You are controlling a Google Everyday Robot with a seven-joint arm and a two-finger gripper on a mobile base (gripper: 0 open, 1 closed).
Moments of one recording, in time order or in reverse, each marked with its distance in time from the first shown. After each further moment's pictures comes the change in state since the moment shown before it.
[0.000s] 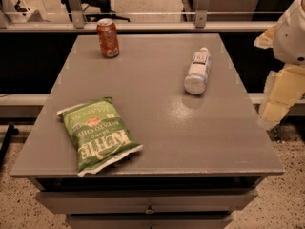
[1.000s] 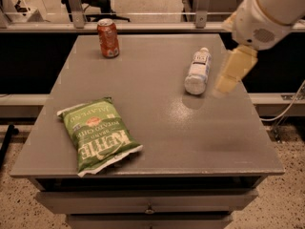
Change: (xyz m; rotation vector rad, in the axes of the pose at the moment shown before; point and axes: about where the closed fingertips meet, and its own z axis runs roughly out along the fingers) arm -0.064 -0.061 0.033 0.067 -0.156 0.004
